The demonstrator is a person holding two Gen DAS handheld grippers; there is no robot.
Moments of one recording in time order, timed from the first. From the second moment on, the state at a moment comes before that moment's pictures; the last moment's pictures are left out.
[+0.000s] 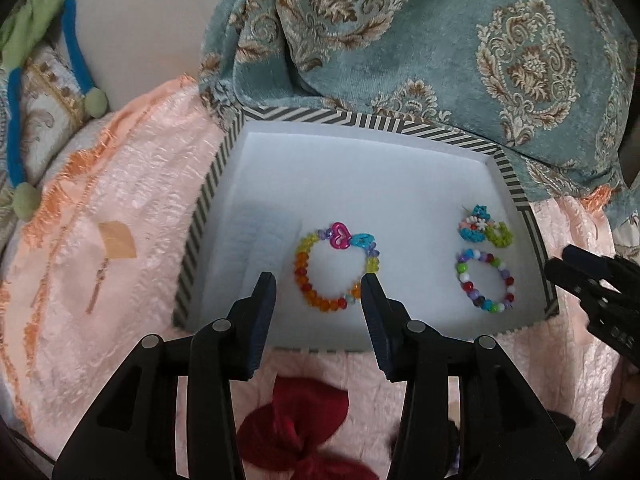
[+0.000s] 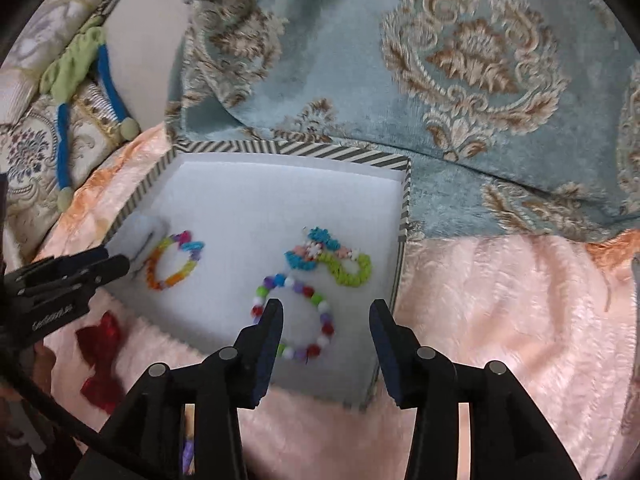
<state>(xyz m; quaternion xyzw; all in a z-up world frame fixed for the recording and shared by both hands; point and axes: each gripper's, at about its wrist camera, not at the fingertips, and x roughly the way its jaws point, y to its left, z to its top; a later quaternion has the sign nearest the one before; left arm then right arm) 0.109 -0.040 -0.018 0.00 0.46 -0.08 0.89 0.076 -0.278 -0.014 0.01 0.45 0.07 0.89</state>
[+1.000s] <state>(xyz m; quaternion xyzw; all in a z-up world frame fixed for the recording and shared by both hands) -0.037 -0.044 0.041 0.02 0.39 -0.11 0.91 -0.088 -0.233 0.036 0.06 0.38 0.09 0.92</state>
